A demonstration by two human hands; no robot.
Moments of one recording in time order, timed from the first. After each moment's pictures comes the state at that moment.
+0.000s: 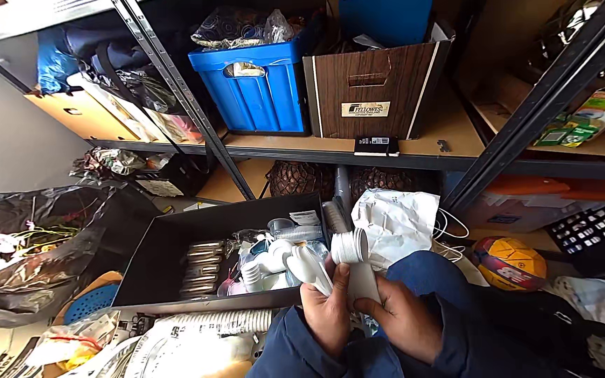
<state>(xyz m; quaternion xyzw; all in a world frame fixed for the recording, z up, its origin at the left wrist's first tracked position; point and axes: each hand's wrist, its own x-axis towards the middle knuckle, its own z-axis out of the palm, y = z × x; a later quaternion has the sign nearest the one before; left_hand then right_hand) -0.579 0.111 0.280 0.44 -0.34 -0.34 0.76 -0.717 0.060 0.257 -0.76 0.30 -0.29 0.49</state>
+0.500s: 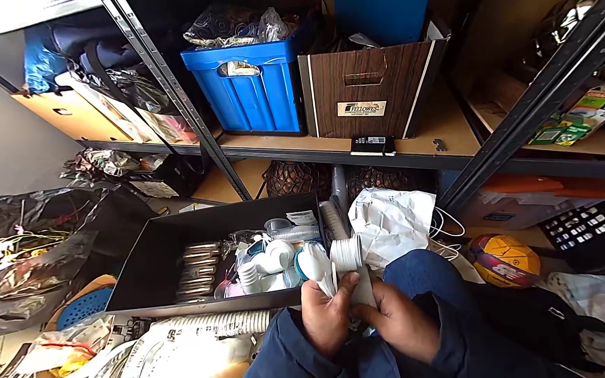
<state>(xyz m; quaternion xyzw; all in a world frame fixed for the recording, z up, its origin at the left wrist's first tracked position) -0.571 0.111 0.270 0.46 -0.39 -0.36 0.71 -0.717 0.061 0.259 -0.71 0.28 -0.25 0.59</state>
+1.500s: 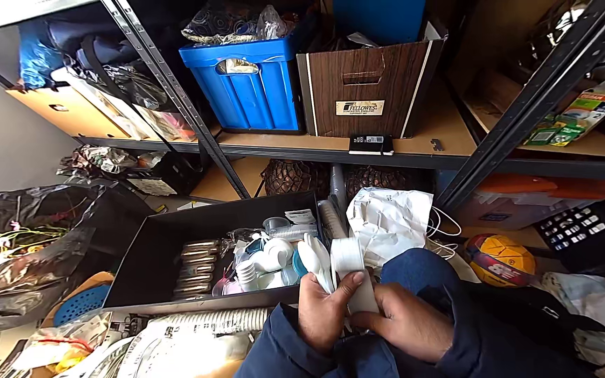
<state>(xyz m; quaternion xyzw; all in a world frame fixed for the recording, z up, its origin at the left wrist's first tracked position) -0.567 0.114 0.286 0.46 -0.38 -0.43 0.68 -0.732 0.052 0.283 -0.80 0.32 -0.10 0.50</state>
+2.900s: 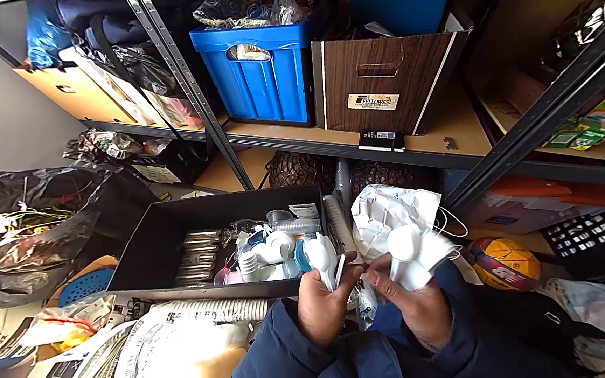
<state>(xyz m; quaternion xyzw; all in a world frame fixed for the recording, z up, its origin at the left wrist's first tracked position) -0.556 0.116 0.270 0.49 -0.43 -0.39 0.65 -0.708 0.057 0.265 -0.56 0.21 -0.52 0.61</state>
